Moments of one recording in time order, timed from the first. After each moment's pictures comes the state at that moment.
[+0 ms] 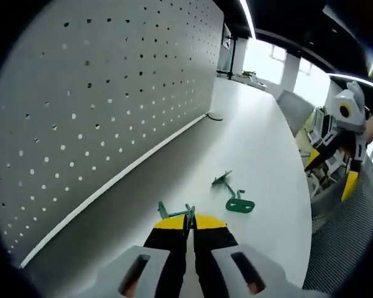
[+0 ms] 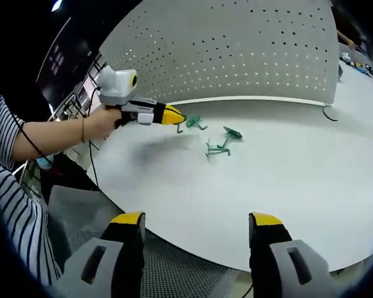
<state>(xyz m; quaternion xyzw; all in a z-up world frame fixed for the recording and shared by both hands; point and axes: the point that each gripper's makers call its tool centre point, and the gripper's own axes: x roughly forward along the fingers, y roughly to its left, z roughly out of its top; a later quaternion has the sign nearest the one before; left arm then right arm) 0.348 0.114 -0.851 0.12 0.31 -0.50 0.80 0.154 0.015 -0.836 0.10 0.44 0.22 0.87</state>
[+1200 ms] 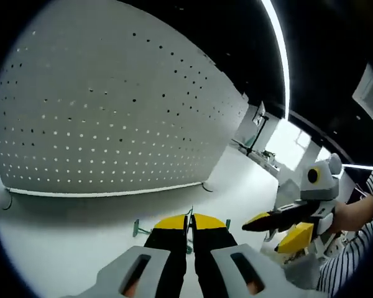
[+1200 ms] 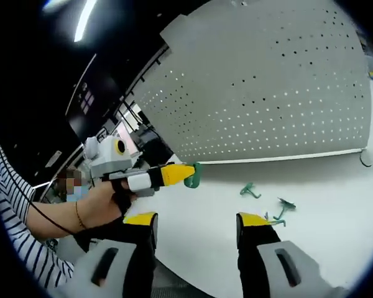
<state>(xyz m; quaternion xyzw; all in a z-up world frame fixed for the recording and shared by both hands) 0.292 0.140 -0.733 -0.16 0.26 -0.42 0.85 0.223 0.099 -0.729 0.20 0.30 0.30 0.89</state>
